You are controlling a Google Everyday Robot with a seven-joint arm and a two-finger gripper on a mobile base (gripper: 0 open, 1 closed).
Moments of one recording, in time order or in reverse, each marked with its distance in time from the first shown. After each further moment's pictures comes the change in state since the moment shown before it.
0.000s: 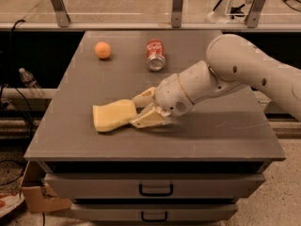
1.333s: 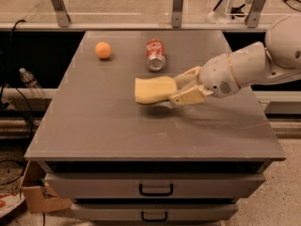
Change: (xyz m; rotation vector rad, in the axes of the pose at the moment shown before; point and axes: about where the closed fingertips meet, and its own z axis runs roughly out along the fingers) arm 0.022 -0.036 -0.108 0.223 -0.003 0.118
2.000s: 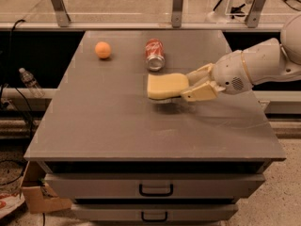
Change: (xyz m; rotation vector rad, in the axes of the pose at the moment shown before) arm 0.018 -0.017 -0.029 0.058 0.029 0.050
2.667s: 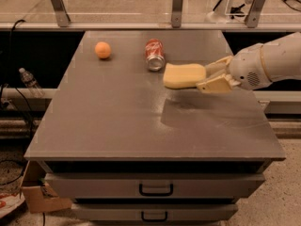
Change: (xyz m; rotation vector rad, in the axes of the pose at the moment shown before) arm 0.006 -0.021 -0.037 0.171 0.036 0.041
